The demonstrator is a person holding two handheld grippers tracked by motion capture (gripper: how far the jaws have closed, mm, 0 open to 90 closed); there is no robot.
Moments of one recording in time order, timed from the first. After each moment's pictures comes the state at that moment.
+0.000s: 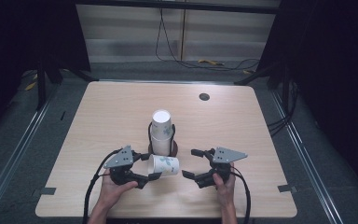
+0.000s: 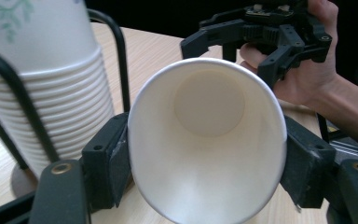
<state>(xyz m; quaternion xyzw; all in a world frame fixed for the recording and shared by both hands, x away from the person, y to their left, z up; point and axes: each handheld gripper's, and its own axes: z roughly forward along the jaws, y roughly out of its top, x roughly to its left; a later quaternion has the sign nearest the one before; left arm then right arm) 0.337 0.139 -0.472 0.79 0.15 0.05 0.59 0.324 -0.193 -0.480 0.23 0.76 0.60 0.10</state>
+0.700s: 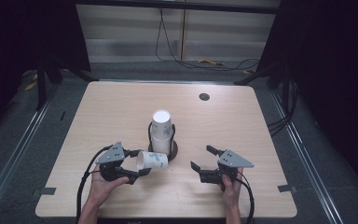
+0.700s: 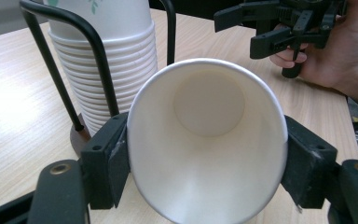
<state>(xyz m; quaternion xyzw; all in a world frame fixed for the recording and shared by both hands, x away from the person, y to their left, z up) 0.346 0.164 -0.470 0.81 0.18 0.07 0.56 0.313 -0.206 -0.489 0.33 0.72 0.55 0.24</state>
